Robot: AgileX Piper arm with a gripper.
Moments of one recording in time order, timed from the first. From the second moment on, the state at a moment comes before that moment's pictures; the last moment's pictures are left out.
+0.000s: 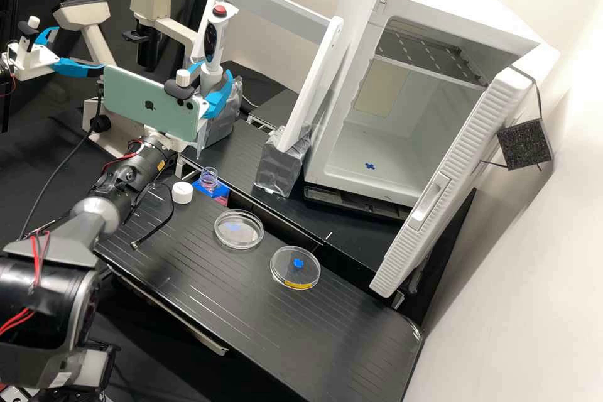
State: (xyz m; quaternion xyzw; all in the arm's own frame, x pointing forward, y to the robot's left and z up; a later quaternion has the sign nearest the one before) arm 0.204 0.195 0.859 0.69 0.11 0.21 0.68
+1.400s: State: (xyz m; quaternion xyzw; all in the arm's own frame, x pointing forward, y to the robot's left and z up) arm 0.157 0.097 0.919 0.68 0.05 0.22 0.70
